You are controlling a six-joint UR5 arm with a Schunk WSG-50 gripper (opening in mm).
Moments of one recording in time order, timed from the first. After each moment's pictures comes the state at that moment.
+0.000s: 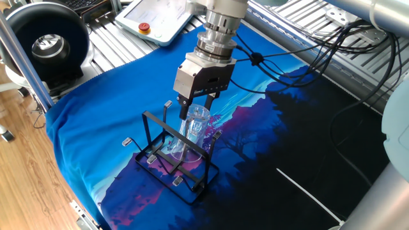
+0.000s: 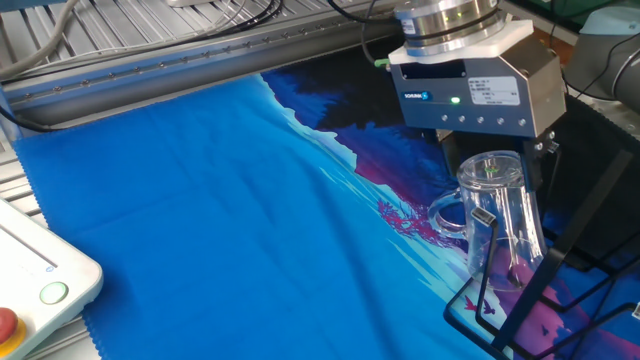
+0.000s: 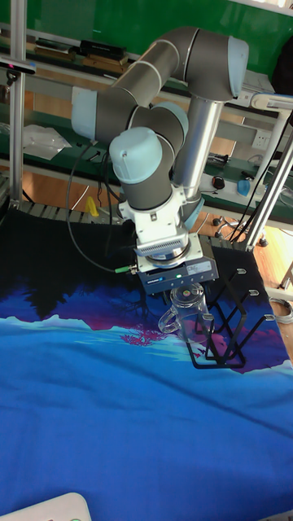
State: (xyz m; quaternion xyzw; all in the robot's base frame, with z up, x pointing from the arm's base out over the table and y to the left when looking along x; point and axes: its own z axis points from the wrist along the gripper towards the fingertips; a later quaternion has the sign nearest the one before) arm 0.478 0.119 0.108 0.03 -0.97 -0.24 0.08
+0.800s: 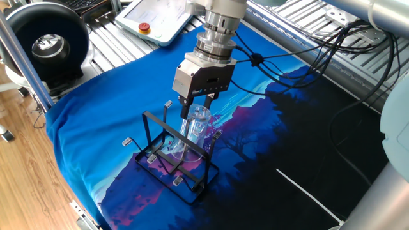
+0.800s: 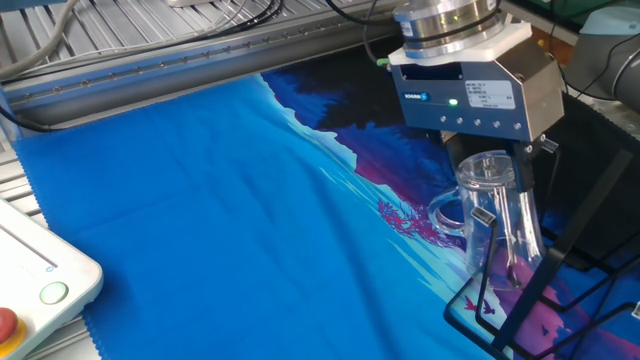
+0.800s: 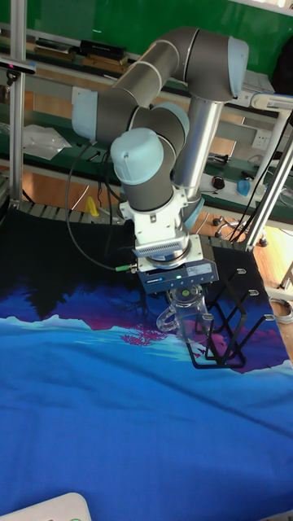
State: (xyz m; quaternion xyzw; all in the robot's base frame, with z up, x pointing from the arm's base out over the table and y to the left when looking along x) arm 0.479 0.120 0.108 0.01 -0.97 -0.23 0.09
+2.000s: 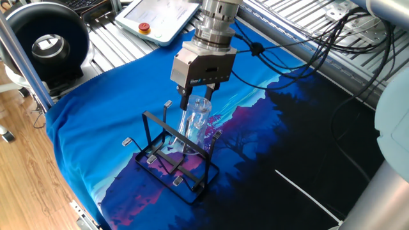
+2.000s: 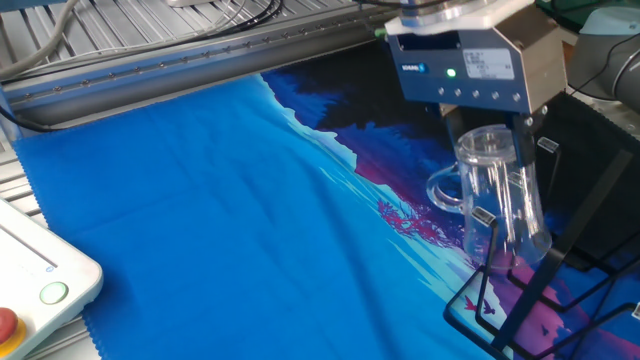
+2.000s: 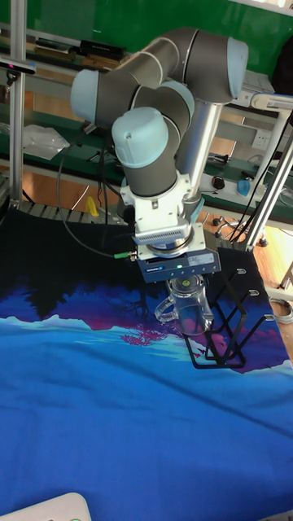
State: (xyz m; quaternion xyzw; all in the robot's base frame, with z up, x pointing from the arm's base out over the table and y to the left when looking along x) arm 0.484 0.111 0.143 0.00 -0.97 -0.22 0.11
